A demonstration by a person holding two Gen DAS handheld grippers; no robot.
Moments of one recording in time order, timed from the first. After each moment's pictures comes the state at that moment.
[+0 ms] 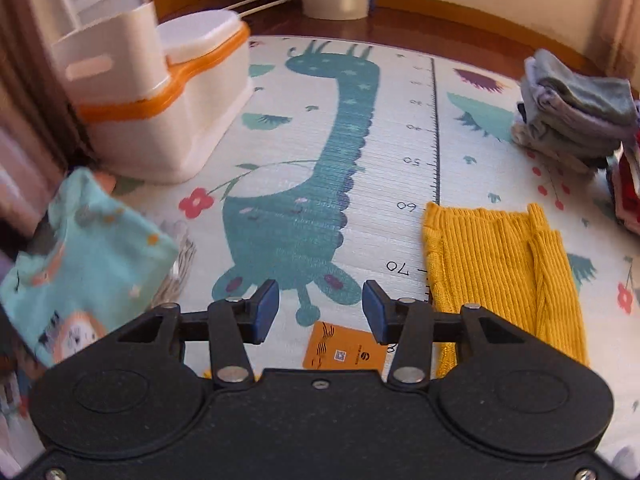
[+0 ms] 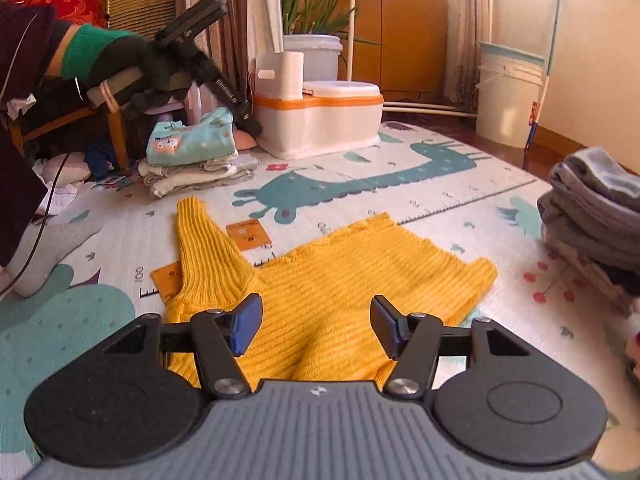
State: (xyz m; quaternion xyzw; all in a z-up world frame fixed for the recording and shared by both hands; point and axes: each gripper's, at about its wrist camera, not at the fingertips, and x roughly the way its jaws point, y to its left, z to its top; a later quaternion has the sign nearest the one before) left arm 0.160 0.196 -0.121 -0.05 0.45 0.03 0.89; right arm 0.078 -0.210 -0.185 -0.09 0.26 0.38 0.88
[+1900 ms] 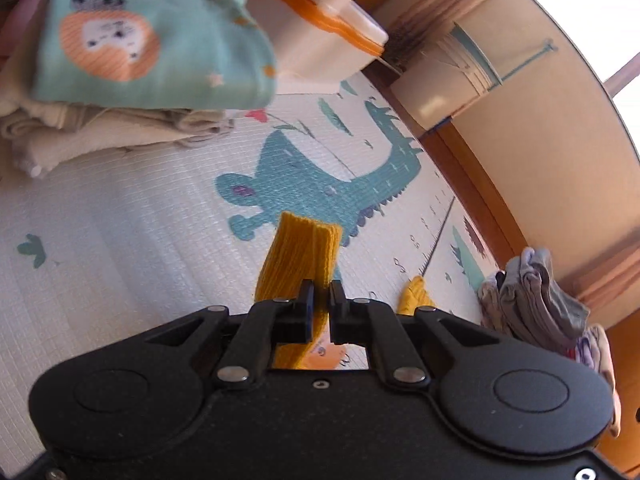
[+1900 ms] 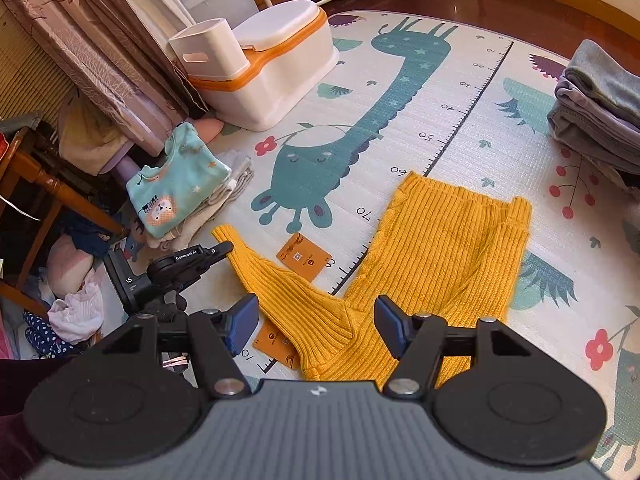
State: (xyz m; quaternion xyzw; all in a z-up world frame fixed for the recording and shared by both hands) left arm 0.094 0.235 -0.211 -0.35 0.32 0.03 0.88; right arm 0.151 -0.090 -0.045 0.05 0.52 0.26 0.81
